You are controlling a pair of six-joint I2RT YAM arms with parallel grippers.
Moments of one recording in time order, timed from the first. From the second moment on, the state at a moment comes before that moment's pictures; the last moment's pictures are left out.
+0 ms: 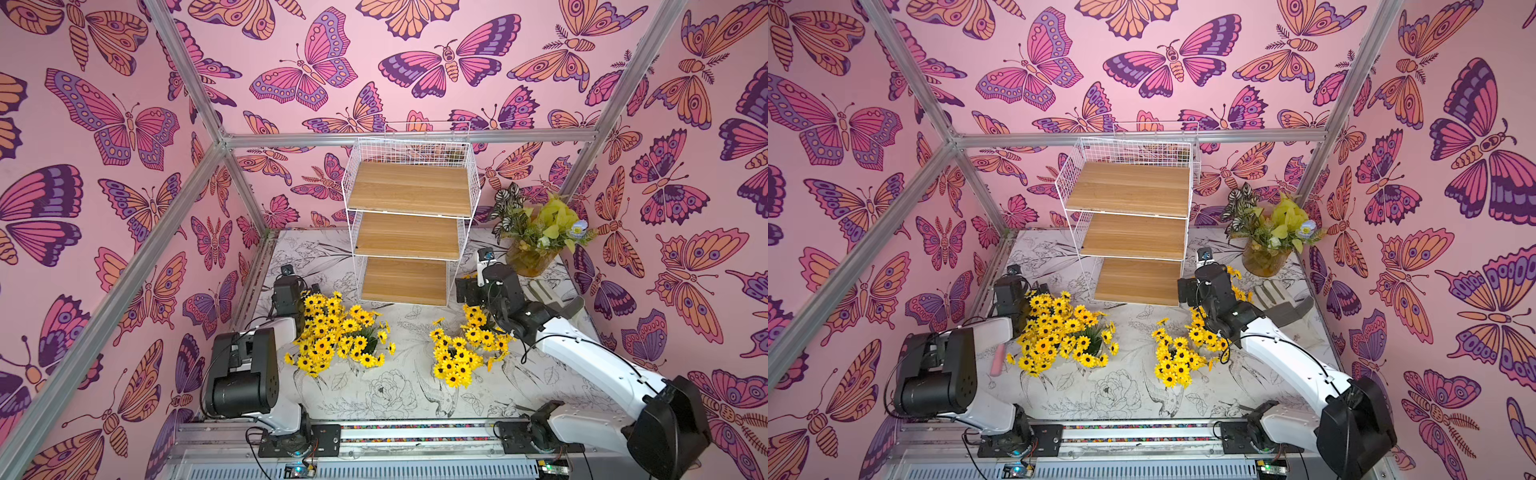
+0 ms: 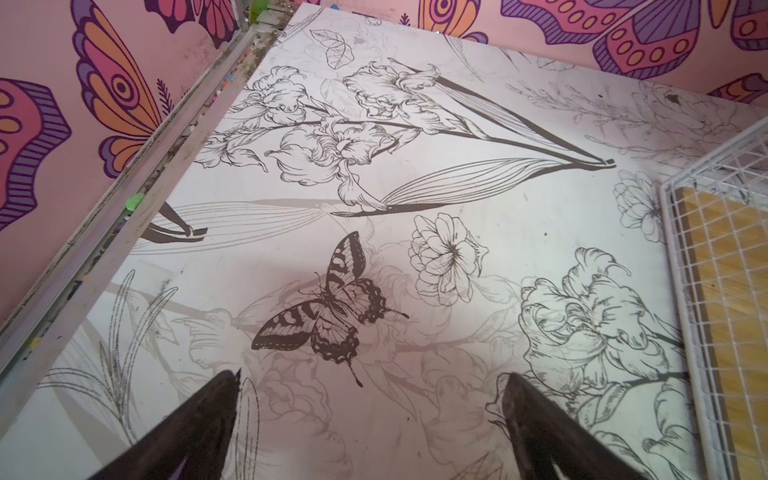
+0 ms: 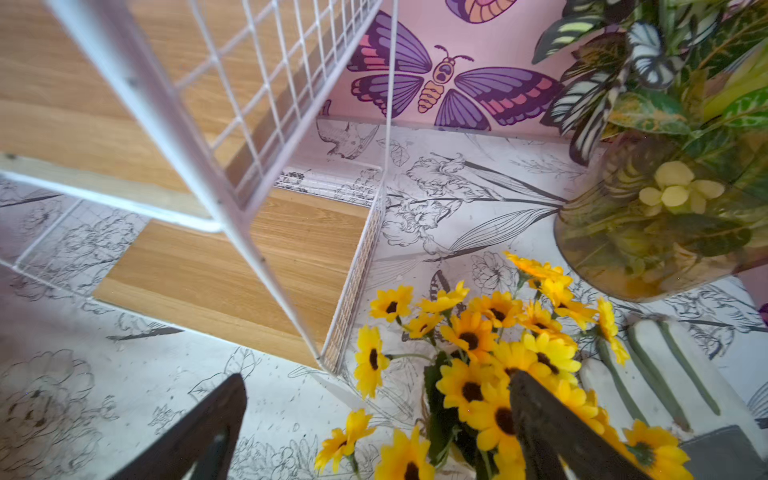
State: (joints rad) left arm 0.11 1.55 0.62 0.34 -0.05 -0.12; right arm 0.54 1.23 0.87 -0.19 0.36 0.21
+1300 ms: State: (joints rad) left arm 0.00 1.53 0.38 0.83 -0.15 -0.03; right arm 0.49 1.23 0.71 0.10 0.49 0.01
